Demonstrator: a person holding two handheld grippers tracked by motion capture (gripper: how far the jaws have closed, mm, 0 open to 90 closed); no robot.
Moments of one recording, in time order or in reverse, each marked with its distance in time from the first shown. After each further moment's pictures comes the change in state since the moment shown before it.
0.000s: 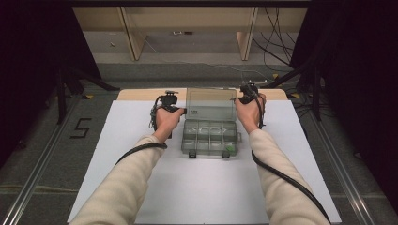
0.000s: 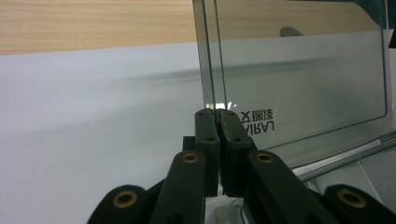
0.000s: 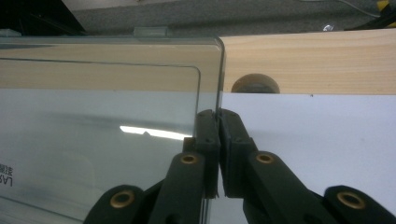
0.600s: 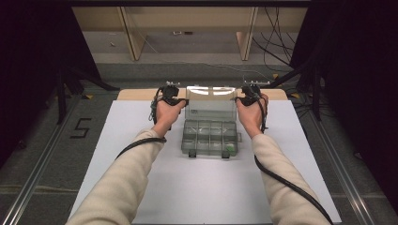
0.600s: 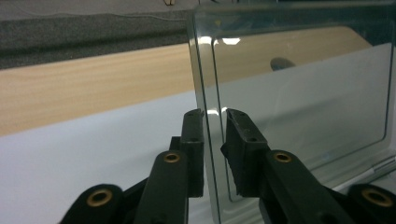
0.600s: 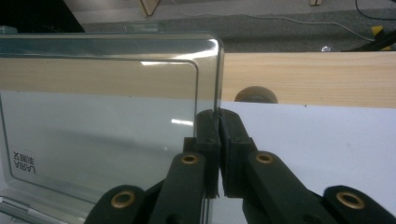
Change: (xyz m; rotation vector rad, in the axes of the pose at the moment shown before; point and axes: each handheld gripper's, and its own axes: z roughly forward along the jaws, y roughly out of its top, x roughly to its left) left arm -0.007 0.030 -0.010 -0.092 0.014 0.115; right arm 0.010 -0.005 -0.025 -0.043 0.013 0.026
